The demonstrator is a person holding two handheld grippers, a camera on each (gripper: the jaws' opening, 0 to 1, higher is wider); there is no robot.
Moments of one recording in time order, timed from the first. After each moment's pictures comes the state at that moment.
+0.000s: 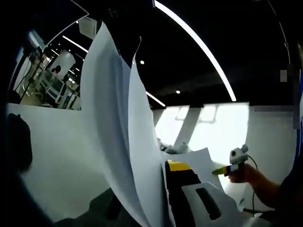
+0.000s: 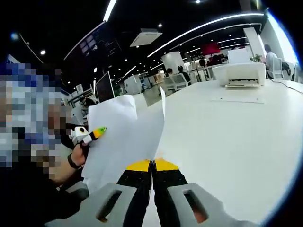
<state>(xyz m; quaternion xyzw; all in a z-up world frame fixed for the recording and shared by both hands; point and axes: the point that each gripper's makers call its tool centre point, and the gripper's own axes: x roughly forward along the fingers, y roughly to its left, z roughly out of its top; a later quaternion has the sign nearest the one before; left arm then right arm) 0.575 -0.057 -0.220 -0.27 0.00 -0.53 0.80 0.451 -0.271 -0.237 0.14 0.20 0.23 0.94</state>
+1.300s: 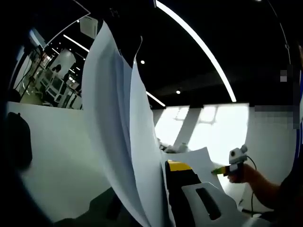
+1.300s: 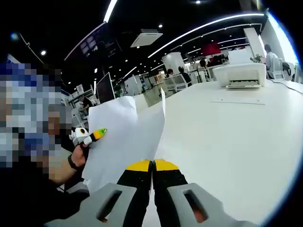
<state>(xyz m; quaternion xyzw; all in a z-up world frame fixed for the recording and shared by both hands) 0.575 -0.056 -0.221 -0.27 0.01 -0.53 0.80 0.452 -0.268 -0.233 0.14 0.20 0.23 0.94</state>
